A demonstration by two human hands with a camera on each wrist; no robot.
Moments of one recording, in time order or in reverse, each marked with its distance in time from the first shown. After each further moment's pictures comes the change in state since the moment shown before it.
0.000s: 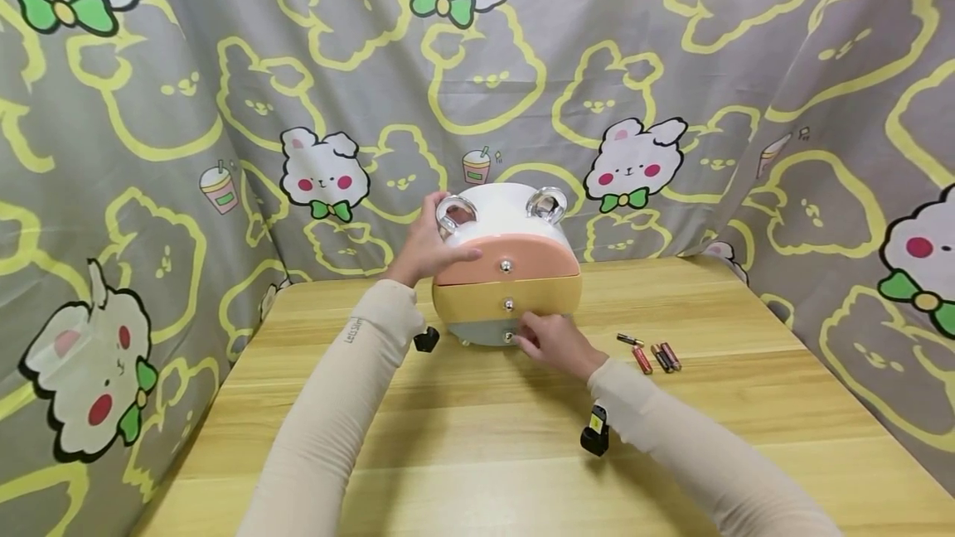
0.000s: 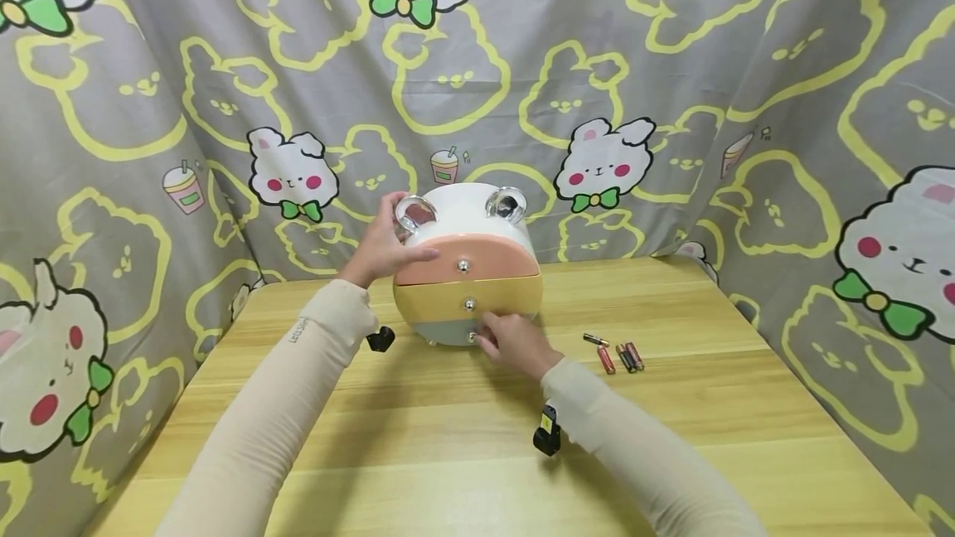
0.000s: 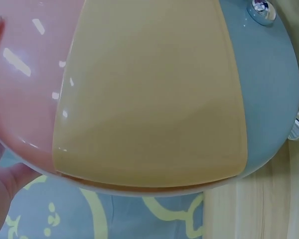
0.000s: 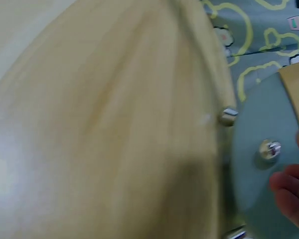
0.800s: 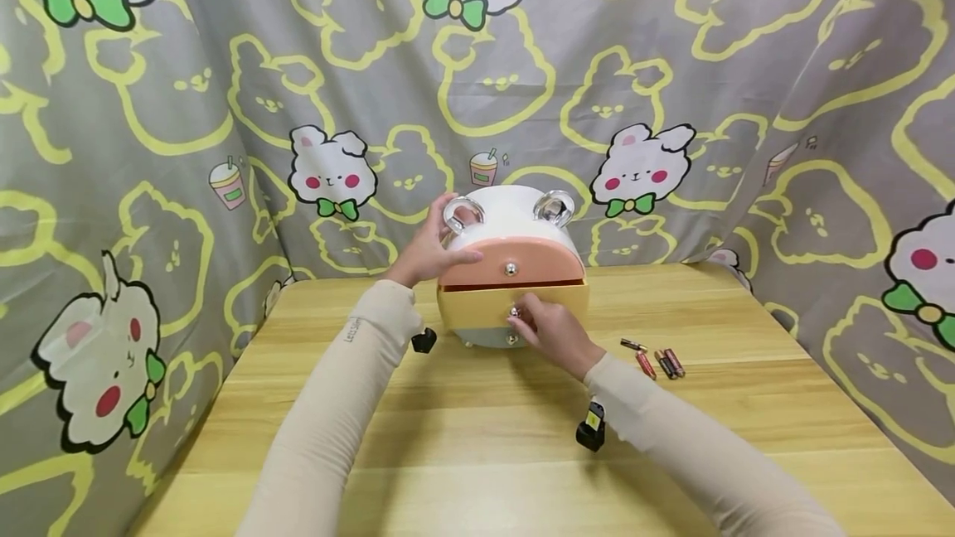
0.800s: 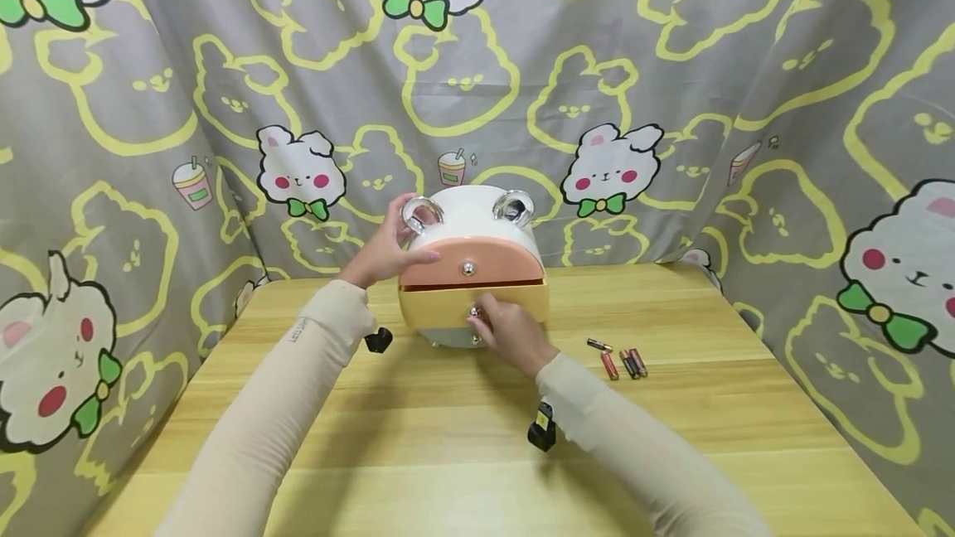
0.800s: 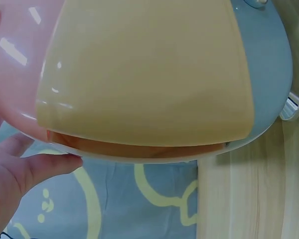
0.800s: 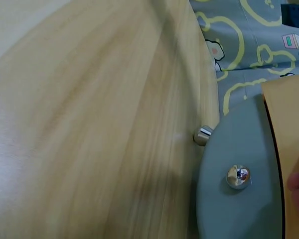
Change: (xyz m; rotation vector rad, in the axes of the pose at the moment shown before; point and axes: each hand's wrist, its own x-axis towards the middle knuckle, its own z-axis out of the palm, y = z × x) left_hand -0.004 -0.014 -0.008 -0.148 -0.126 -0.025; right_hand 0.025 -0.016 -0.012 0.010 0.164 -0.049
